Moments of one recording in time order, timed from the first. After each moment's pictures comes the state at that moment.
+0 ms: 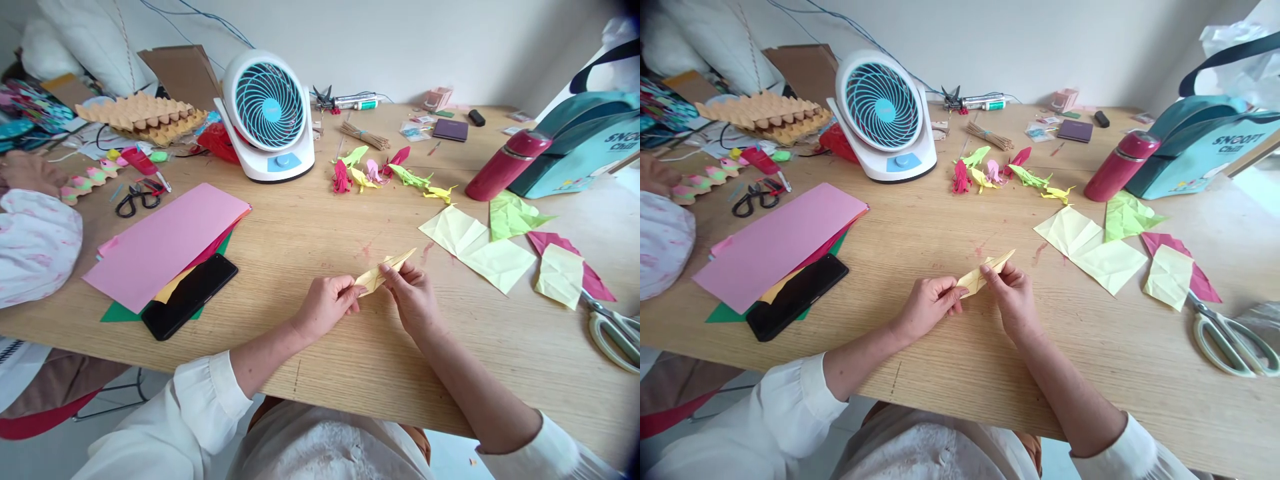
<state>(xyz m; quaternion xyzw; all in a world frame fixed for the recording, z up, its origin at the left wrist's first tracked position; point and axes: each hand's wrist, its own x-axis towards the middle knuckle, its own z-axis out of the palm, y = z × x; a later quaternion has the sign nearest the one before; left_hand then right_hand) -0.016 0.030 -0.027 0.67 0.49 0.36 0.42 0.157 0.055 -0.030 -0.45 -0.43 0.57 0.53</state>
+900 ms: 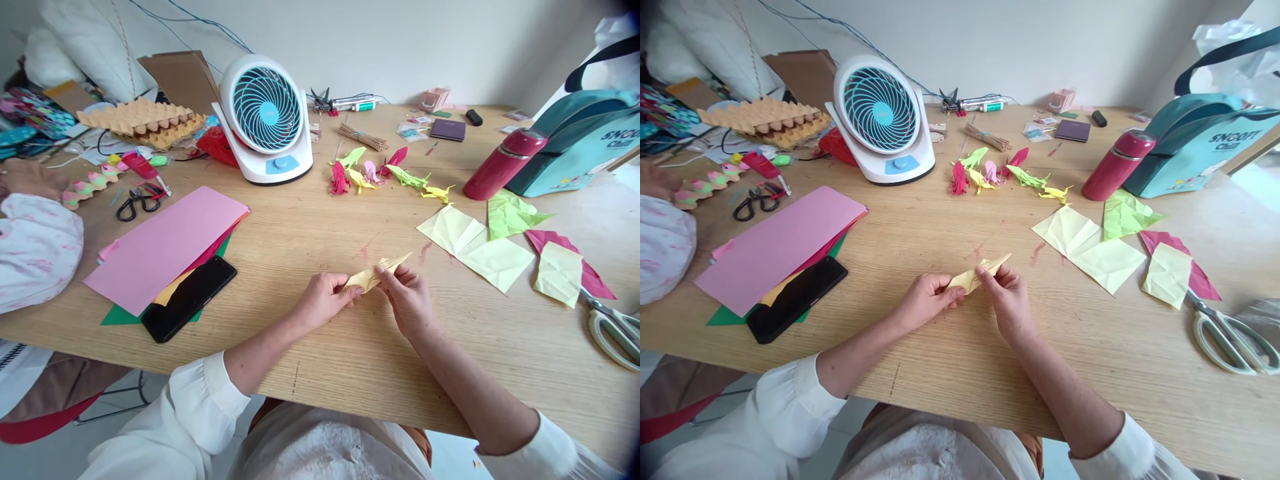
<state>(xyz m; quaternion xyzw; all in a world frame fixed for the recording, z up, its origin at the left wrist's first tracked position) -0.022 0.040 -0.028 0.64 0.51 0.32 0.48 0.152 0.051 -0.029 -0.42 -0.40 0.61 0.54</state>
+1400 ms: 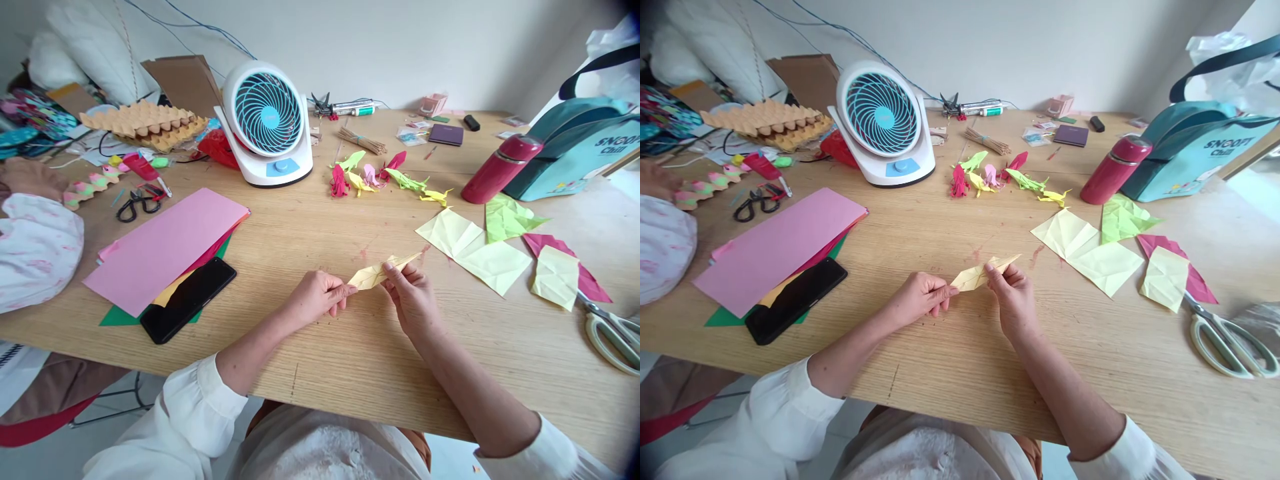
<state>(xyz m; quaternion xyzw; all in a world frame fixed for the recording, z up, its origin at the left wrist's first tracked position) -0.039 0.044 -0.015 0.67 0.52 0.25 0.47 0.157 0.055 -0.023 -0.43 -0.35 0.59 0.58</state>
